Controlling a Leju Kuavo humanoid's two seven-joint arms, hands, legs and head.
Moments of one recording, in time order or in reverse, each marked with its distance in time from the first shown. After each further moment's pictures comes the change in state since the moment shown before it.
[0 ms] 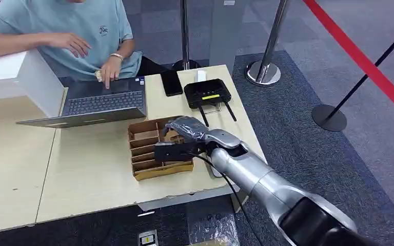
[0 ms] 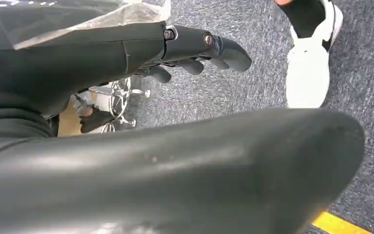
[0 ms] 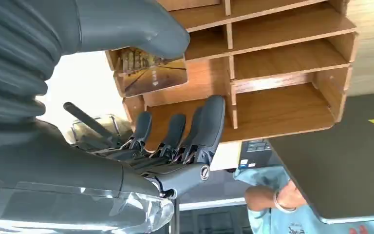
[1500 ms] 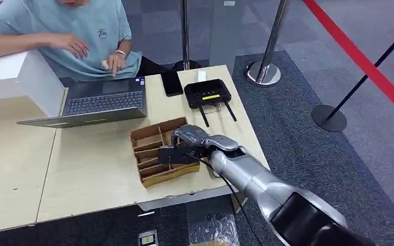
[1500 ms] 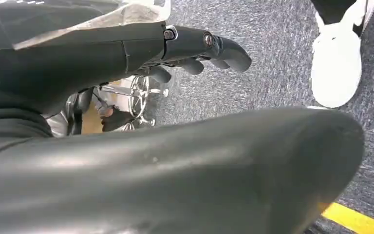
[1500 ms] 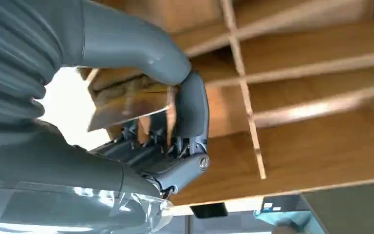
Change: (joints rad) left arm 0.000 -0.015 -0.001 0.000 -0.032 -0.012 0.092; right arm -0.039 0.064 0.006 0.262 -0.004 -0.013 -0.045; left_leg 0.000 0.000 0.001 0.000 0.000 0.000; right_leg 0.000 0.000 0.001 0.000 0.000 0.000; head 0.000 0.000
